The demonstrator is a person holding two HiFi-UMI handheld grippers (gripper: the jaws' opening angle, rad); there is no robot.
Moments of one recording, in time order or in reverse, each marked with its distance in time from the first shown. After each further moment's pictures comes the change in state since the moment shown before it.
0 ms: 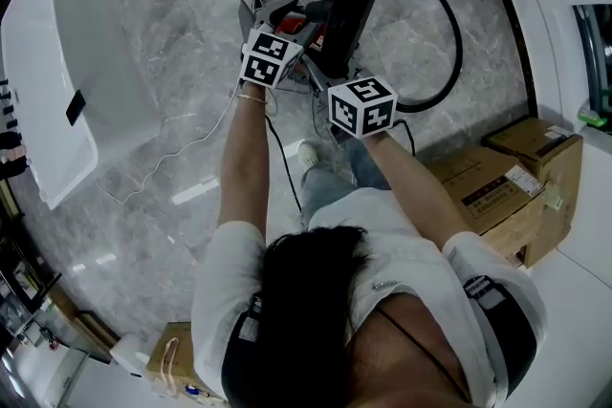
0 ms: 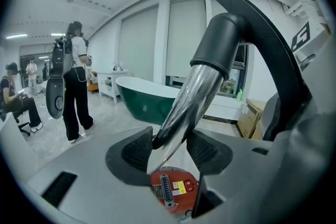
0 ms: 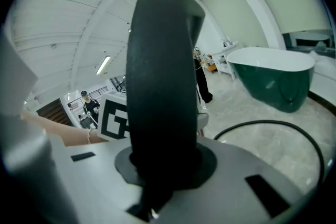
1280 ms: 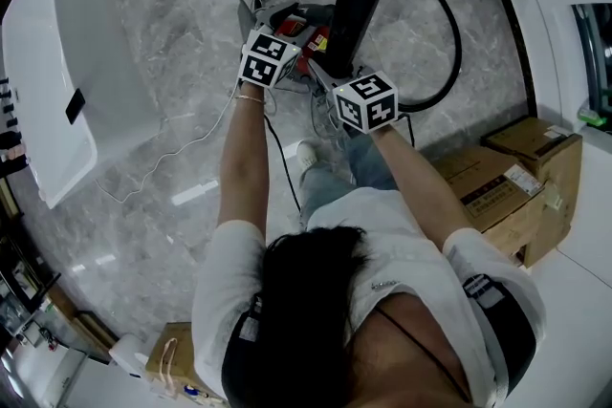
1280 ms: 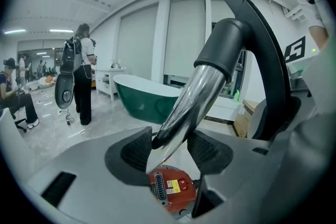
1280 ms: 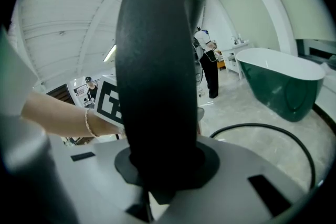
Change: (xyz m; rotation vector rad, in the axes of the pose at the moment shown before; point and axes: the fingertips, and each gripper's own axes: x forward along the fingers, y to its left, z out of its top) left arm -0.002 -0.010 -0.009 -0.013 0.012 -0.036; right arm -0.005 -0.015 -0.026 -0.116 0.089 0.034
